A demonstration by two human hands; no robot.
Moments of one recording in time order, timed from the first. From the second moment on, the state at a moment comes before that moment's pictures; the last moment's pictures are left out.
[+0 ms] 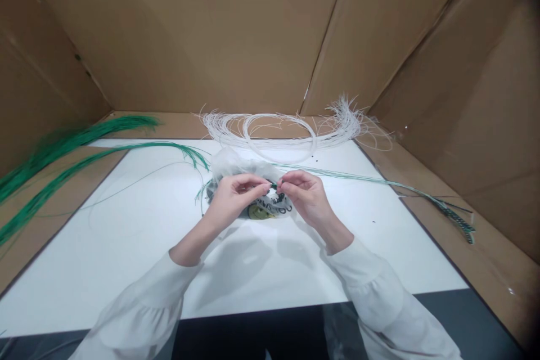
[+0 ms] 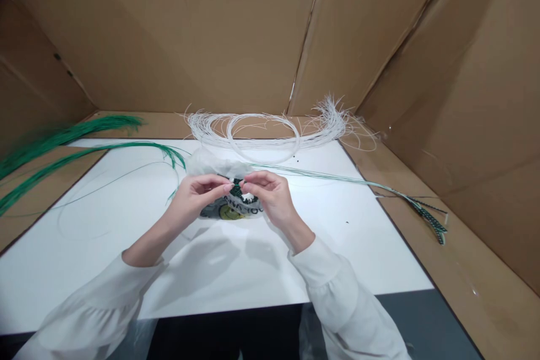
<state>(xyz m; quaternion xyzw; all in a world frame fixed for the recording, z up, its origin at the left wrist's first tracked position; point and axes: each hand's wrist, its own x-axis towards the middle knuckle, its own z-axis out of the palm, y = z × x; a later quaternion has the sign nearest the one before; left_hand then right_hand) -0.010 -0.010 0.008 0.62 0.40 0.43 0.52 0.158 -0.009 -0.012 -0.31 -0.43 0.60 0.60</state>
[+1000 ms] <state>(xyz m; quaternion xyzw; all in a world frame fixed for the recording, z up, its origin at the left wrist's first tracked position) -0.009 -0.010 0.005 0.65 0.44 0.41 0.47 0.163 -0.011 -0.012 -0.35 -0.45 0.58 0.58</state>
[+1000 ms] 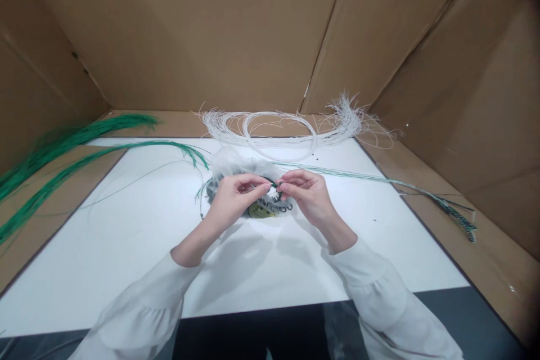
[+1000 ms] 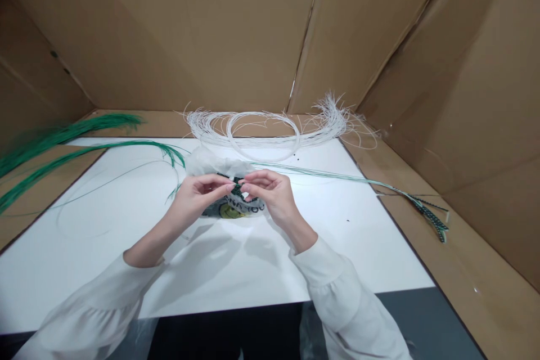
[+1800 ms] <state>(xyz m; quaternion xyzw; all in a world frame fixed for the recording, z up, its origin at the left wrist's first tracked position) -0.006 -0.016 0.008 0.75 0.47 0.39 0.25 0.161 -0.018 -0.013 -0.44 -0.62 0.33 0.56</state>
